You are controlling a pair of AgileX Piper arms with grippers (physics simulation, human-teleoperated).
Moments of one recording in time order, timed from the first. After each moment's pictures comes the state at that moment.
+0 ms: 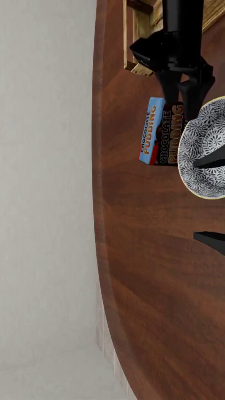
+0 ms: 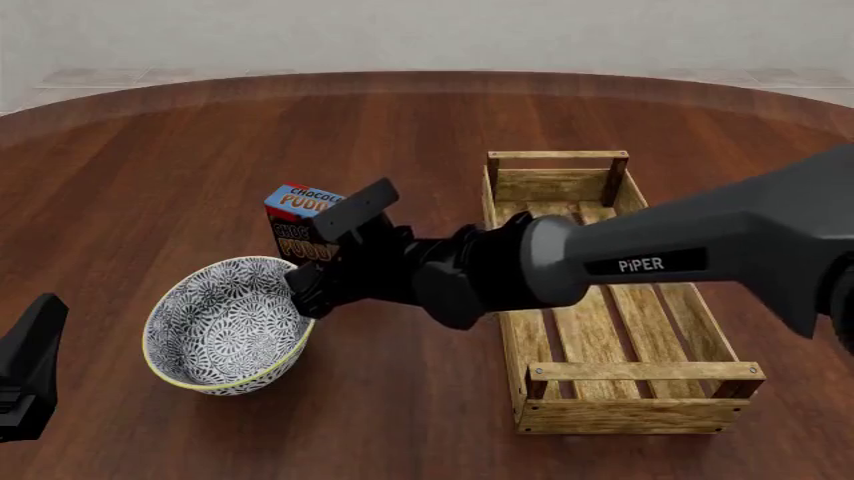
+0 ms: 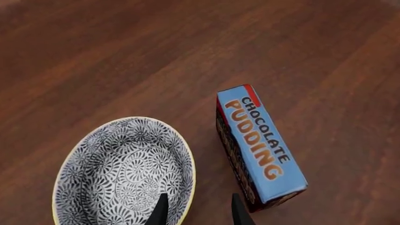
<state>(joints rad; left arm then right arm) 0.00 0.00 0.00 0.00 0.00 0.88 1.98 -1.18 -0.20 0.05</state>
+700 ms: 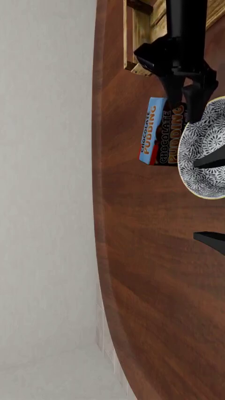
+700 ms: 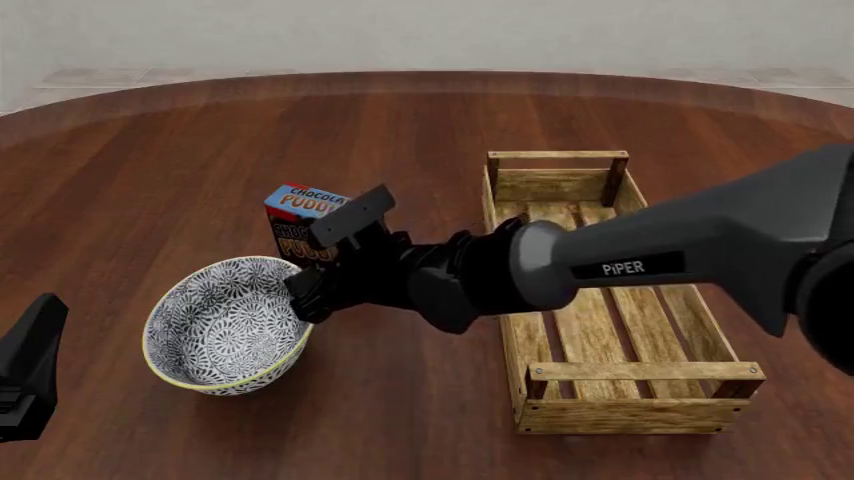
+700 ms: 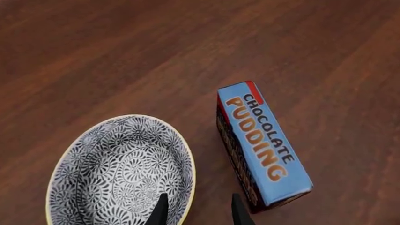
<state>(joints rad) 0.00 0.00 0.00 0.00 0.00 0.88 2.01 -1.19 -0.21 0.05</state>
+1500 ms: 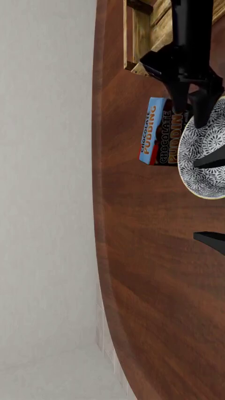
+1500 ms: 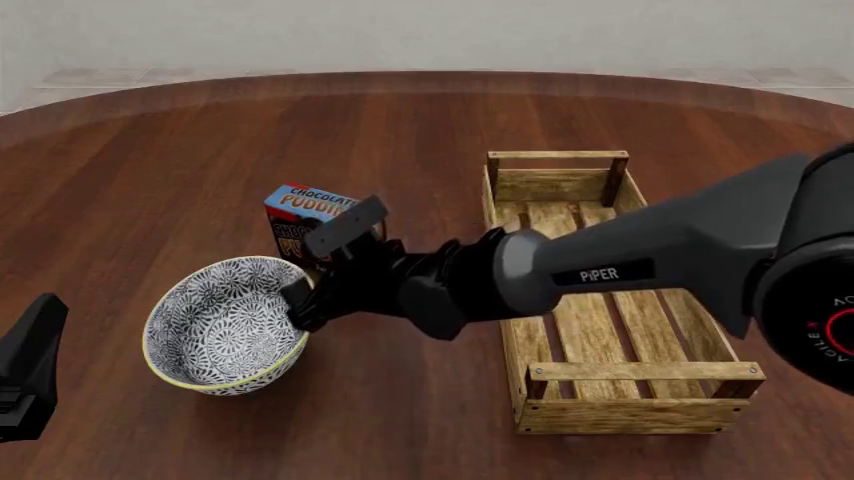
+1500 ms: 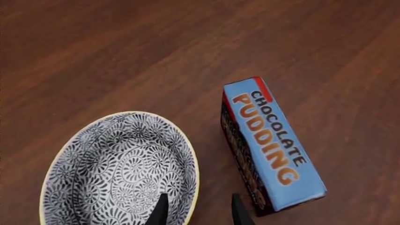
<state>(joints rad) 0.00 0.00 0.00 0.00 0.00 0.89 2.06 -1.21 -0.22 0.04</state>
